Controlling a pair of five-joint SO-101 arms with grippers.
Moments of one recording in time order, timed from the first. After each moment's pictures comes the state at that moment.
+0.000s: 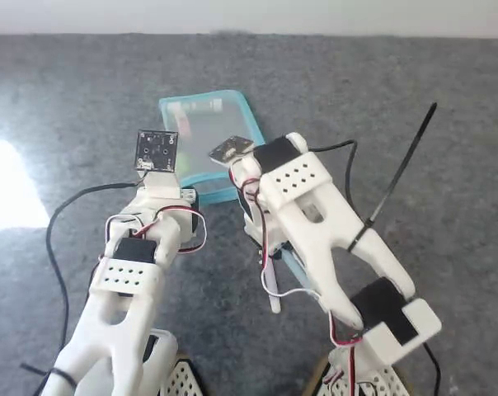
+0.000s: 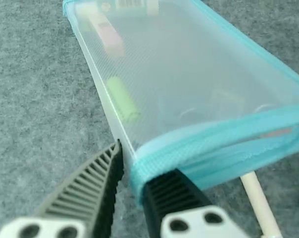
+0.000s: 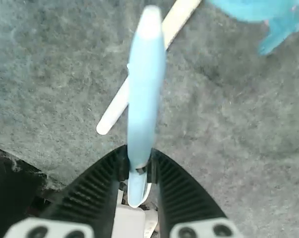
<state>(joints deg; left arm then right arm) 1.3 -41.0 69.8 29.7 7.8 -35.8 3.3 3.0 100.6 11.0</state>
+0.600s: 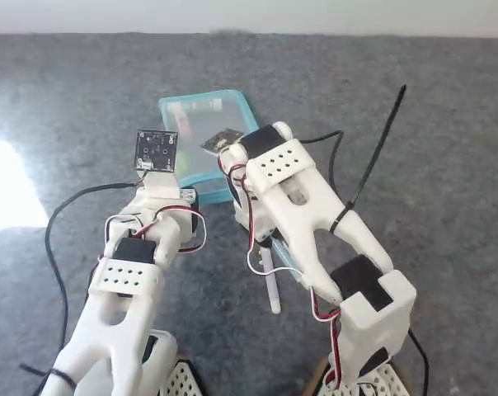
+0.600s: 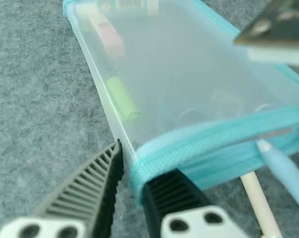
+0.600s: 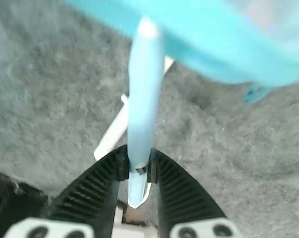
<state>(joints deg) 1.3 -41.0 69.8 29.7 7.8 -35.9 15.6 -9.9 100.6 9.2</state>
